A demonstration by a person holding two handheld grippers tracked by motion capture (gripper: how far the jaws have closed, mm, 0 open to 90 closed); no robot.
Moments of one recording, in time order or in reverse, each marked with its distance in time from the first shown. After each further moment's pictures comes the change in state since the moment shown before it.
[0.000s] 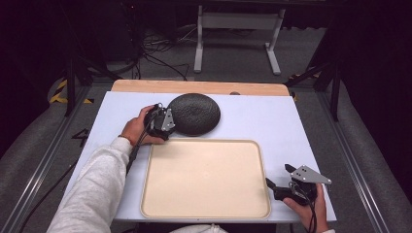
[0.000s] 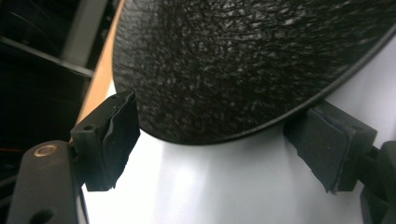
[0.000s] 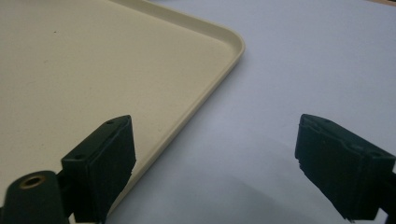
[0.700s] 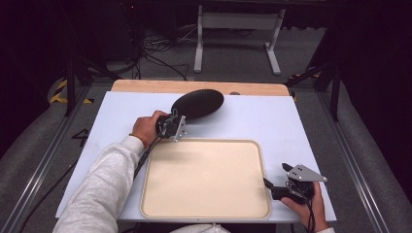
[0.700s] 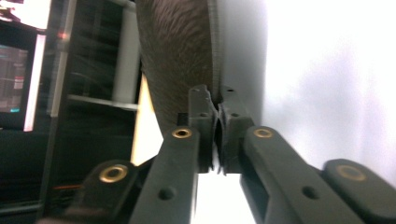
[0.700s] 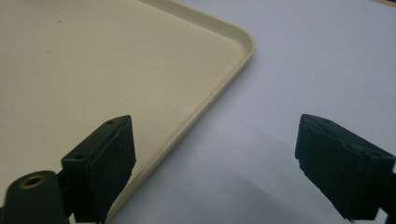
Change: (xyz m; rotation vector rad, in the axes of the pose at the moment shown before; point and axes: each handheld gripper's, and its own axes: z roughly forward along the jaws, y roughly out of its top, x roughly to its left) left arm -0.021 0.034 0.000 -0.044 0.153 0.252; right arm 0.003 0.003 0.006 0.021 0.022 -0.045
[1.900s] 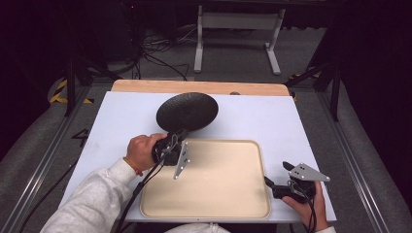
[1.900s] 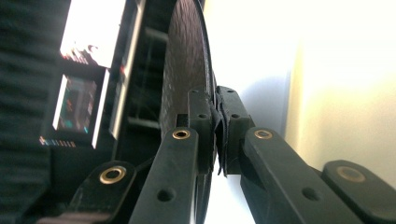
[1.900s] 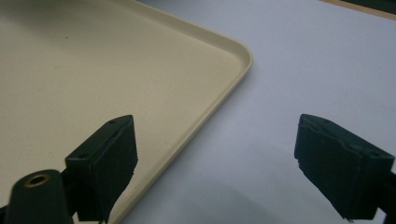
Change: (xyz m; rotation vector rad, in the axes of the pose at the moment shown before) left arm -0.039 0.059 -0.130 -0.126 0.185 0.030; right arm -0.002 0.005 -0.004 -0.033 0.005 0.008
